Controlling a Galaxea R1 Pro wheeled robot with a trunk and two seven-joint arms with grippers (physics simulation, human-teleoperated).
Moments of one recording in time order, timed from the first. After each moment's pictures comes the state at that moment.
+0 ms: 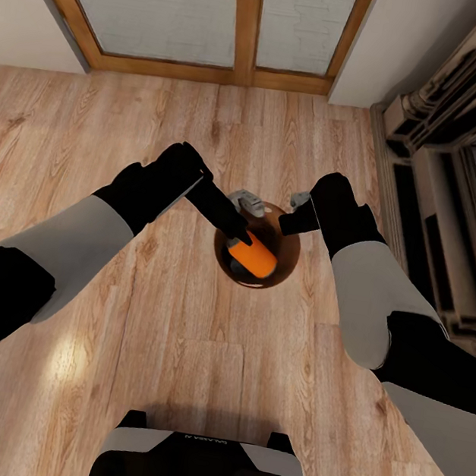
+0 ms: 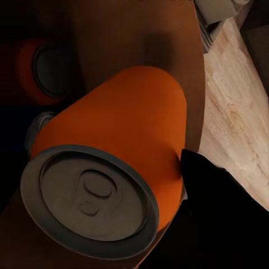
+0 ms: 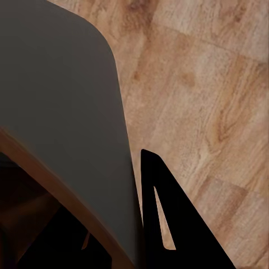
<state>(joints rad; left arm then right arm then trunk) -1.55 -0.06 -0.63 -0.74 -0.06 1.05 -1.07 -1.55 0.17 -0.08 -0.53 0.73 1.04 0.59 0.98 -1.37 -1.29</state>
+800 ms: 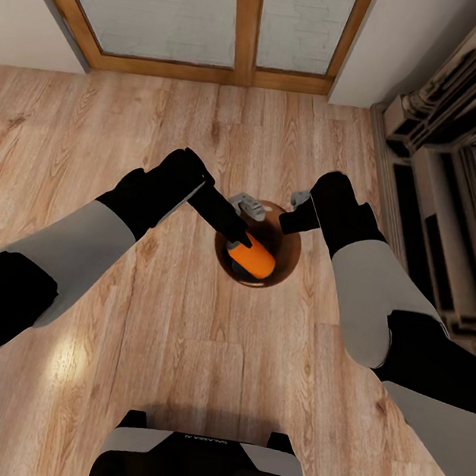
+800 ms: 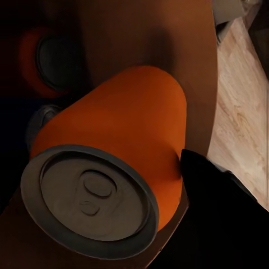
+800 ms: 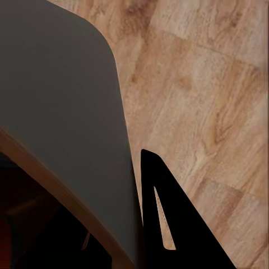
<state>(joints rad) -1.53 -0.06 -0.62 -0.74 -0.04 1.05 -1.01 -1.55 0.17 -0.08 -0.53 0.74 1.03 0.60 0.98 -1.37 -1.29</state>
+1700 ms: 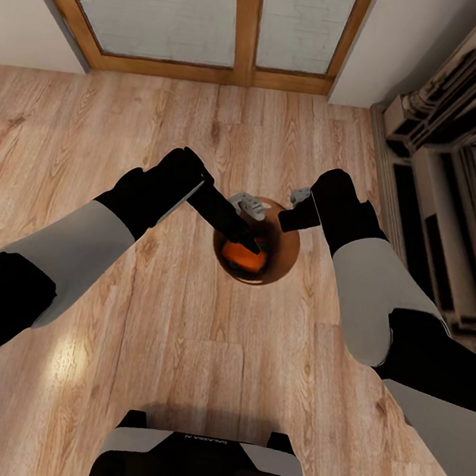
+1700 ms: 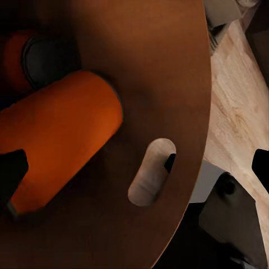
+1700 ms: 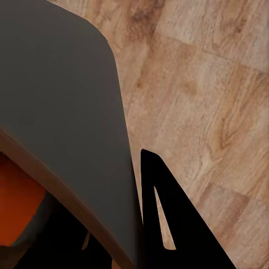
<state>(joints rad) -1.53 -0.06 -0.62 -0.75 -0.03 1.05 -1.02 -1.56 0.17 -0.08 -0.53 0.72 1.03 0.60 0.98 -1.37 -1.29</state>
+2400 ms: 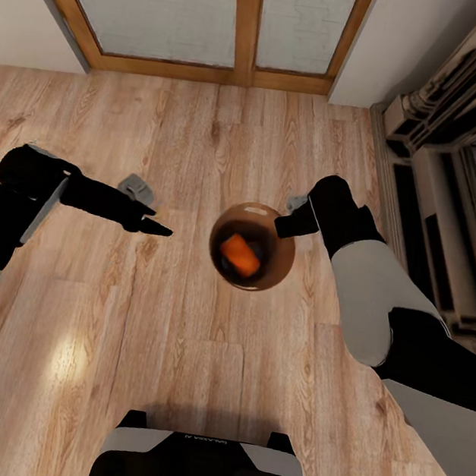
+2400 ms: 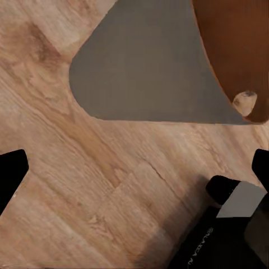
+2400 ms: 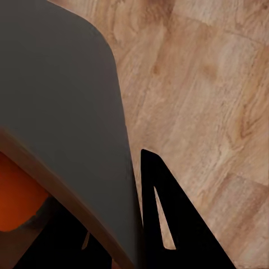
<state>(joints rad) -1.21 0.42 -0.32 -1.34 -0.02 1.05 -1.12 -1.56 0.17 -0.10 -0.48 0.69 1.04 0.60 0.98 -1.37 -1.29</state>
